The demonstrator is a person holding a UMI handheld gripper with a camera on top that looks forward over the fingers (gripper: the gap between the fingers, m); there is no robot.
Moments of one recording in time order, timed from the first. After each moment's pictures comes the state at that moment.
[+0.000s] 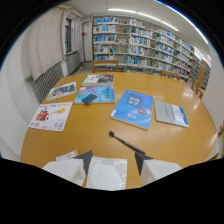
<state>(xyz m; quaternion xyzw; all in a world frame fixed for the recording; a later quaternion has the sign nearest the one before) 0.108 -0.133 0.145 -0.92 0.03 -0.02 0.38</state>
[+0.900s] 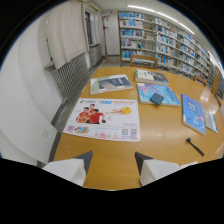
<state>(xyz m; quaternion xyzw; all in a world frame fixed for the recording) -0.217 -0.055 0.100 -0.93 -0.04 0.04 0.36</state>
